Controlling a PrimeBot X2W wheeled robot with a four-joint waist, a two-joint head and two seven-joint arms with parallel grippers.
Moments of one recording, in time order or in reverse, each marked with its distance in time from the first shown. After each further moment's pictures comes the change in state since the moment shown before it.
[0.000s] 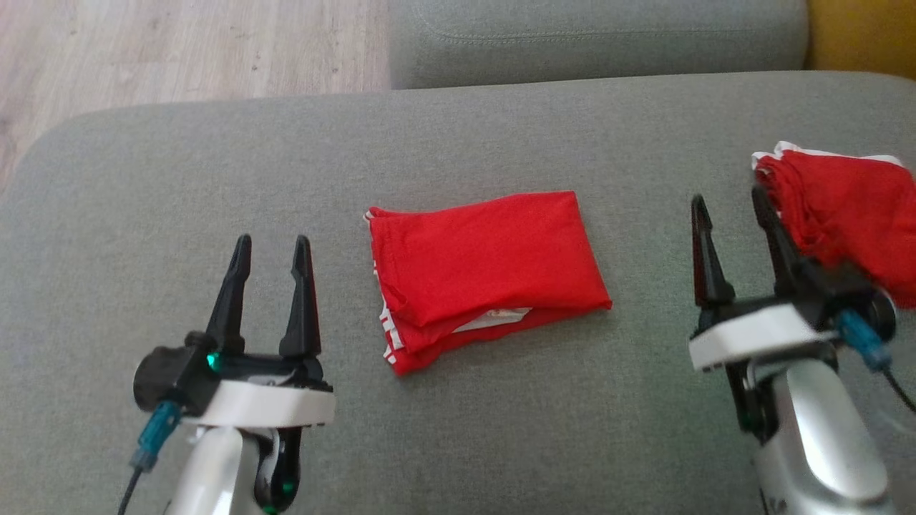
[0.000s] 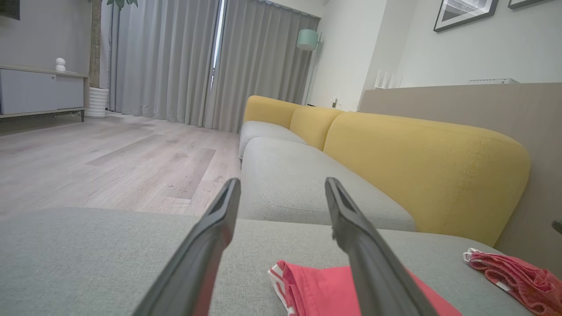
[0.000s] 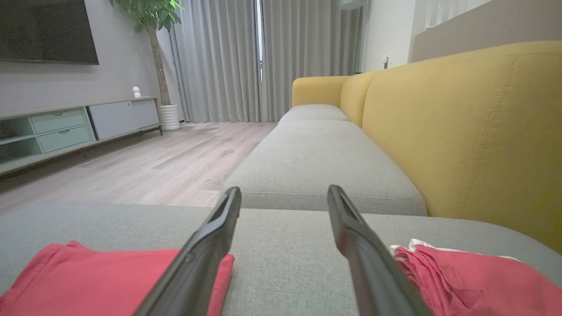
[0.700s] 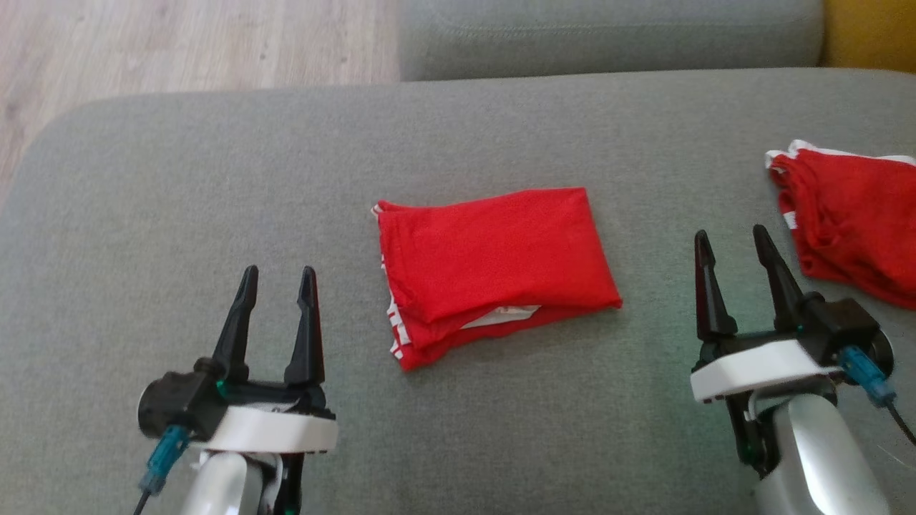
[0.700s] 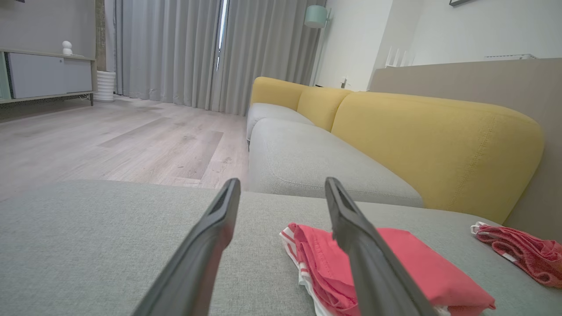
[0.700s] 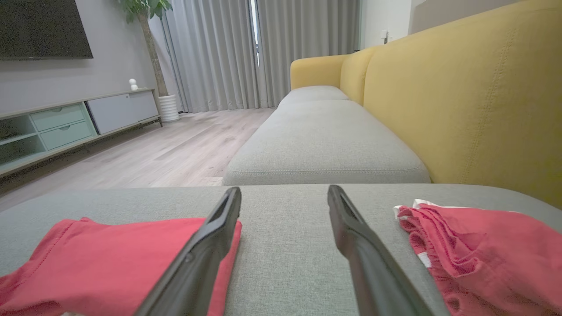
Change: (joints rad) left arm 0.066 0.000 0.000 -0.002 0.026 -0.001 0.000; right arm 0.106 0.013 -0.013 -0.053 0.033 0.000 0.000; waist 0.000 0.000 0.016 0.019
